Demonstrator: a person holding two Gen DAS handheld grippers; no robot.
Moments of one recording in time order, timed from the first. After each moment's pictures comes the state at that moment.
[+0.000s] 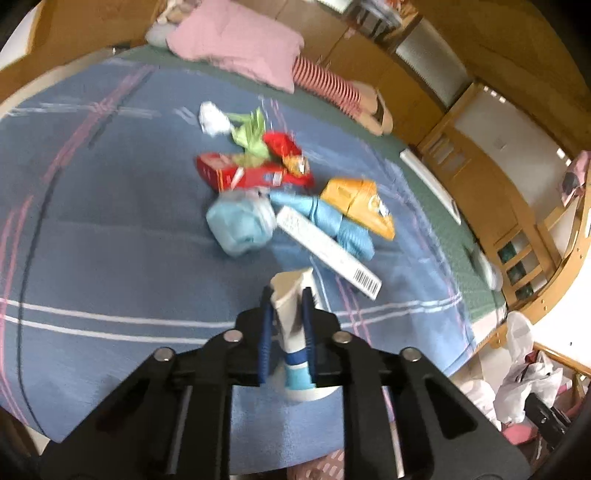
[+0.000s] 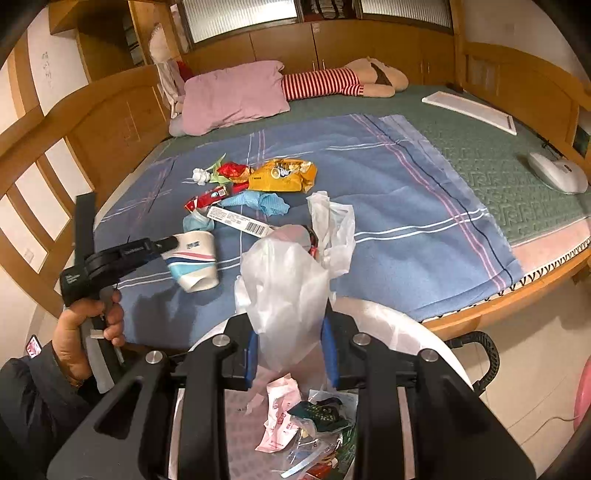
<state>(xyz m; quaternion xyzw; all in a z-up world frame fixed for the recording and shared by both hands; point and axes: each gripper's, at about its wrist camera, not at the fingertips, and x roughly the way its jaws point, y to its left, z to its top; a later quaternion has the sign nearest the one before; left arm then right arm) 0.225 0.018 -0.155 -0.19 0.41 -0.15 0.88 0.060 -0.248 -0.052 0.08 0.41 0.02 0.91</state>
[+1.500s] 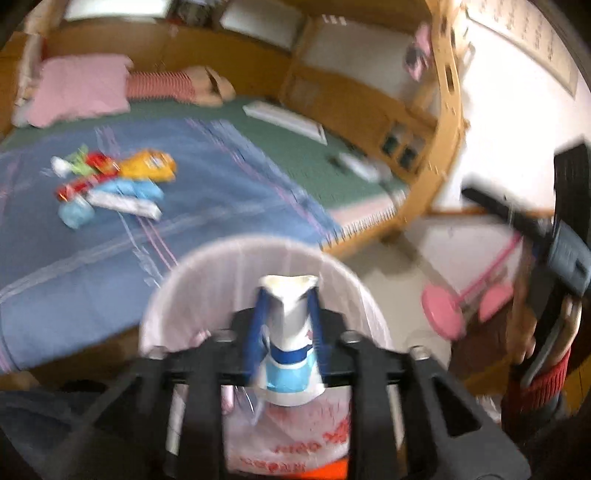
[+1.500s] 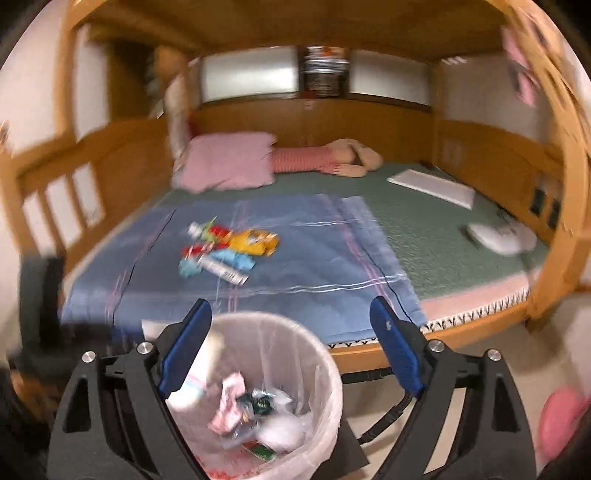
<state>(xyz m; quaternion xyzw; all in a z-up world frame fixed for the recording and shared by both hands) 0.009 -0.108 -0.064 -0.03 0.40 -0.39 0.83 -0.072 -0.311 0.047 0.04 0.29 -0.01 0.96</state>
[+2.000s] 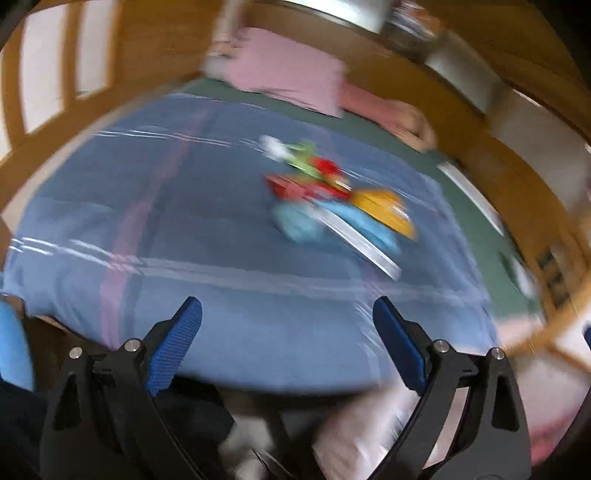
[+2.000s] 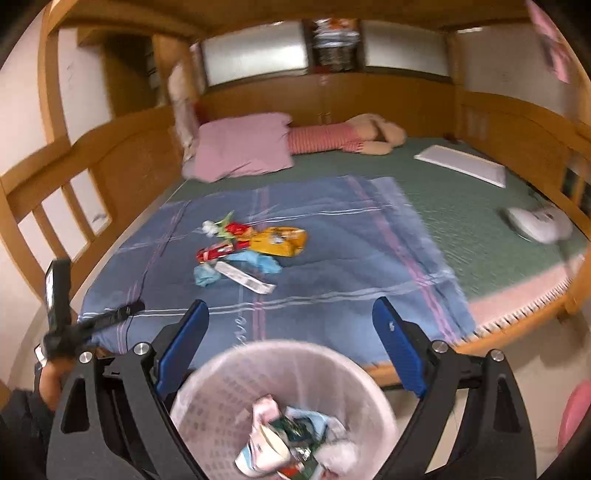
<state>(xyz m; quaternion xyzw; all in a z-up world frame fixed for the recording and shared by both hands) 0.142 0.048 -0.098 -0.15 0.41 -0.01 0.90 0.040 -0.279 0.032 0.06 0.34 0.05 0.94</state>
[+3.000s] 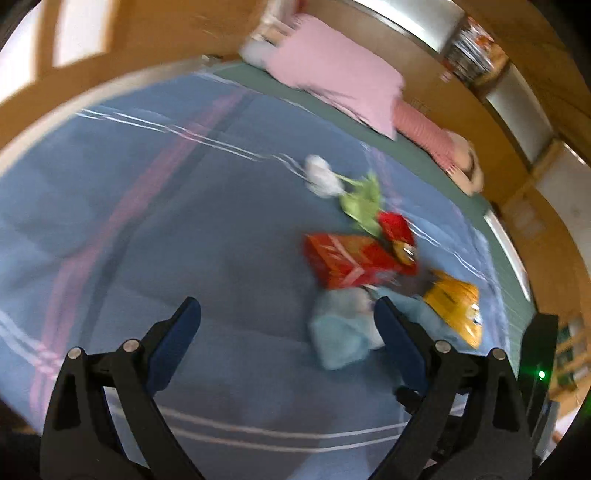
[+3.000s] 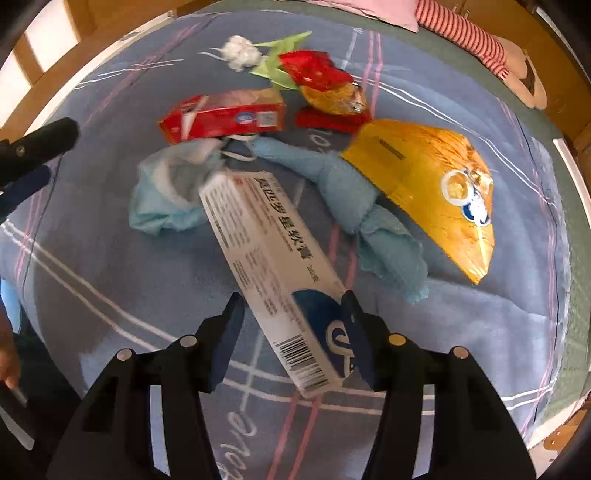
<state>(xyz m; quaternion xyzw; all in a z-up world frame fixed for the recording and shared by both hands) 0.301 0.060 -0.156 -0.22 0.42 0.01 0.88 0.309 -0.141 -0.174 -0.12 0.59 0.13 0.79</state>
